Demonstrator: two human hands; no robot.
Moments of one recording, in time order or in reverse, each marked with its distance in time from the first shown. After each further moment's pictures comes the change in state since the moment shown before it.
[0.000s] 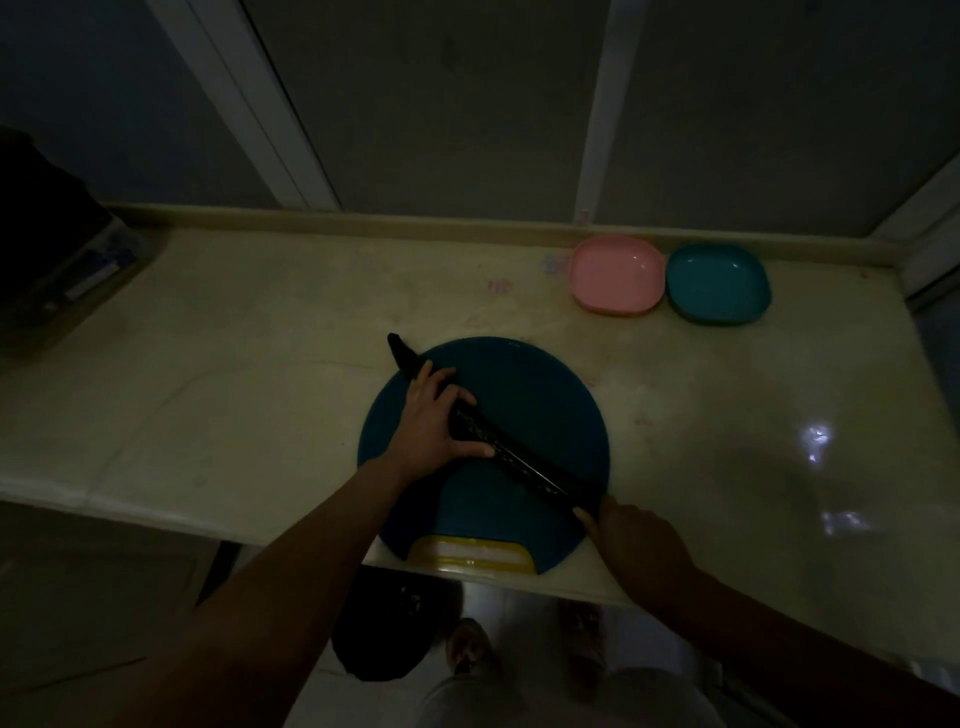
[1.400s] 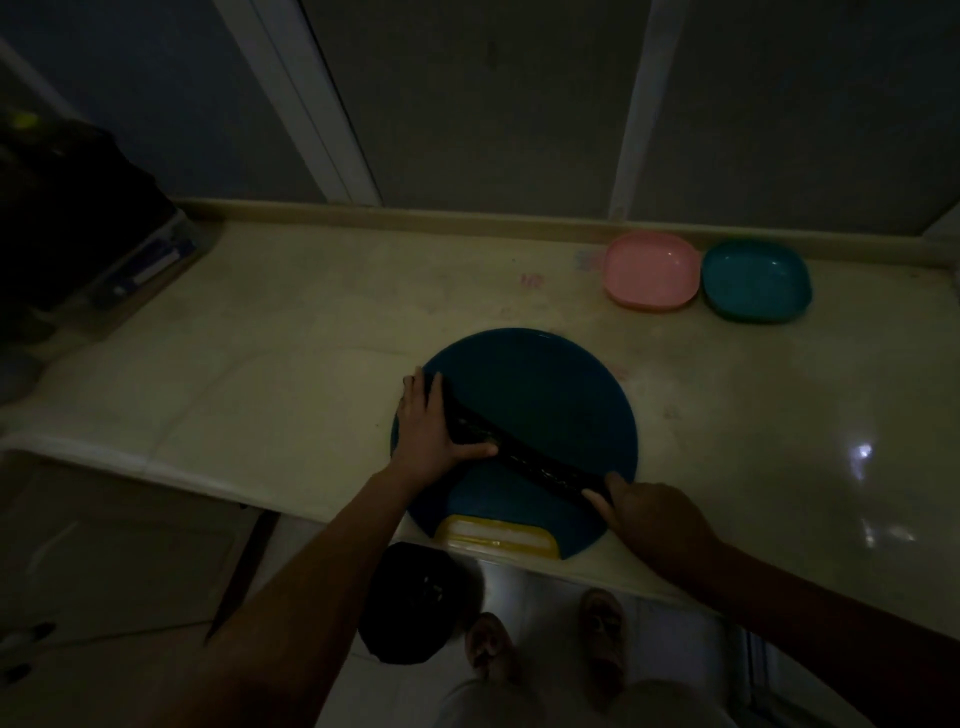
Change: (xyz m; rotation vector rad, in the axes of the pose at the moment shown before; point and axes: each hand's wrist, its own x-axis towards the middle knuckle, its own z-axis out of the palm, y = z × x) left_hand -0.045 0.003 -0.012 0.044 0.022 -0.335; right_hand 0.019 0.005 0.009 -0.042 0.604 -0.282
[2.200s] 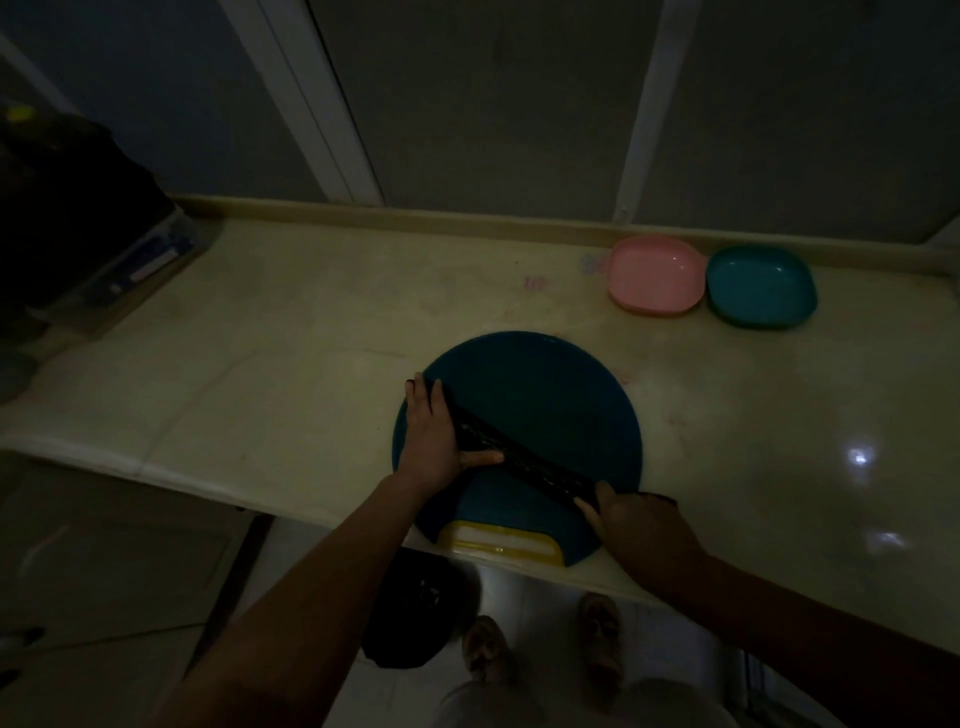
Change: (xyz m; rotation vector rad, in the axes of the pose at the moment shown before) left_hand -0.001 0.008 0.004 -0.038 -0.013 -0.034; right_hand 0.007 -0.023 -0.015 -0.031 -0.324 0.040
